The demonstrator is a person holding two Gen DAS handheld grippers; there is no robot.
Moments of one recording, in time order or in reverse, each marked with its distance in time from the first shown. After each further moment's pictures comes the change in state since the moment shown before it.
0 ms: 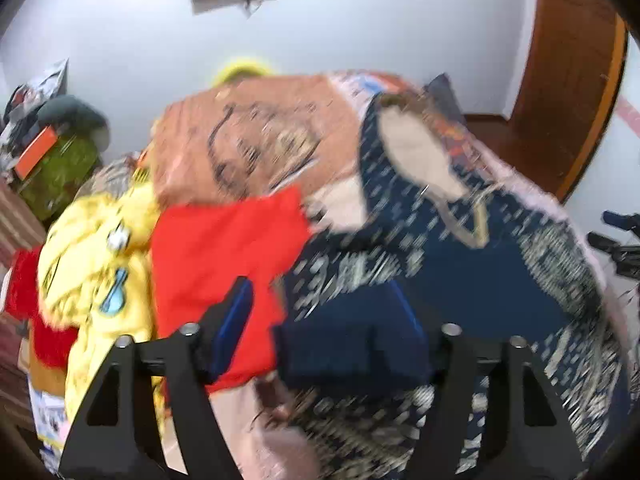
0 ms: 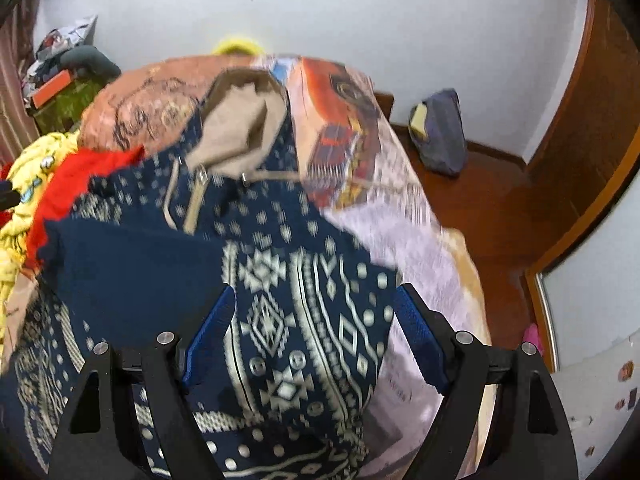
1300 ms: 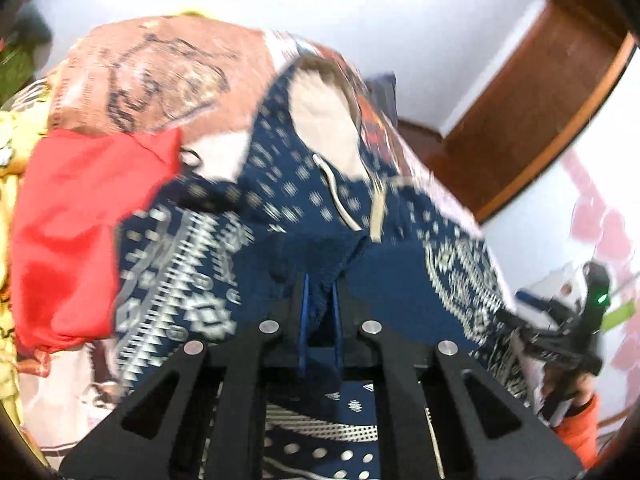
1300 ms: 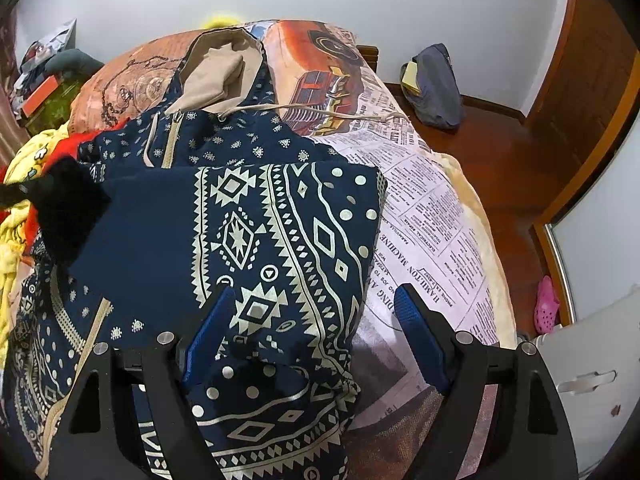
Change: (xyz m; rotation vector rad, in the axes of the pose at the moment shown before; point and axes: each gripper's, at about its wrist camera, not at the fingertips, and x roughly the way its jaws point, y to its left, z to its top) left arm 0.039 -0.038 -0.016 -0.240 0.084 -0.346; right arm 0.012 -0.028 -0.063 0.105 0.129 0.028
